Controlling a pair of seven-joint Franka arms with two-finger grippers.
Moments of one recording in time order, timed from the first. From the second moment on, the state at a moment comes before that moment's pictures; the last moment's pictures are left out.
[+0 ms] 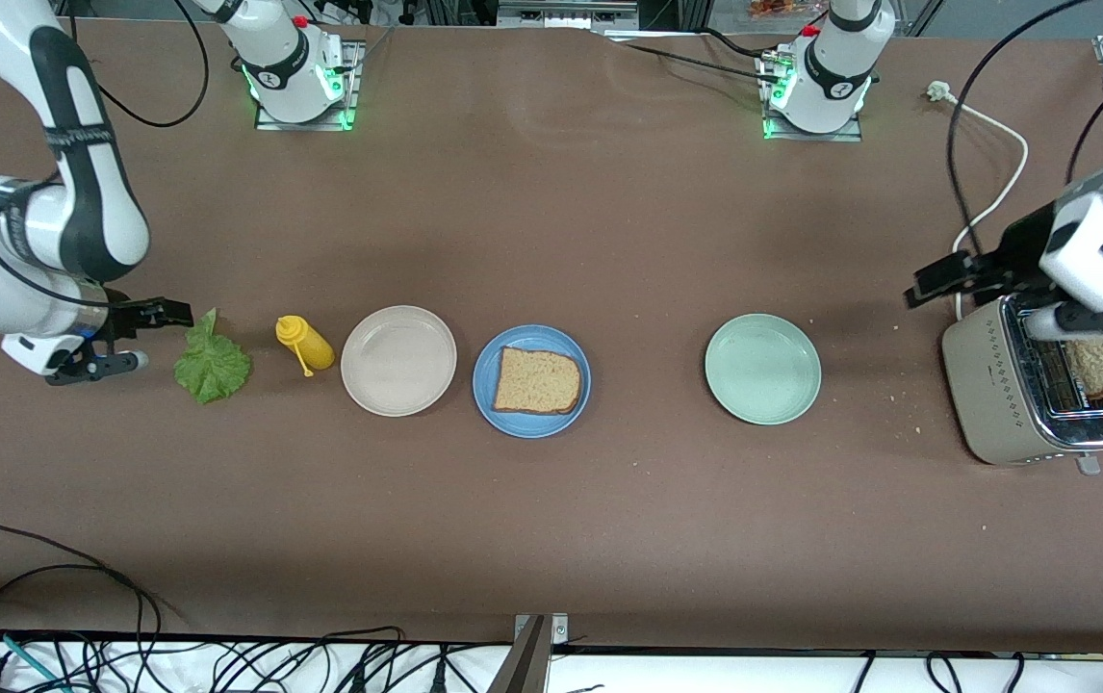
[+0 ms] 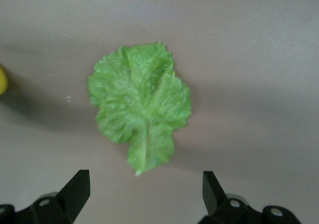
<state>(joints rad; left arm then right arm) -0.10 0.07 0.09 -1.65 -0.17 1.71 -0.10 0.00 0.37 -0.16 -1.99 0.01 2.17 -0.41</state>
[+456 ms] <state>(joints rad) -0.05 -0.09 0.09 -1.66 0.00 1.56 -0.10 -0.02 0.47 -0.16 -2.03 0.01 2.37 -0.45</state>
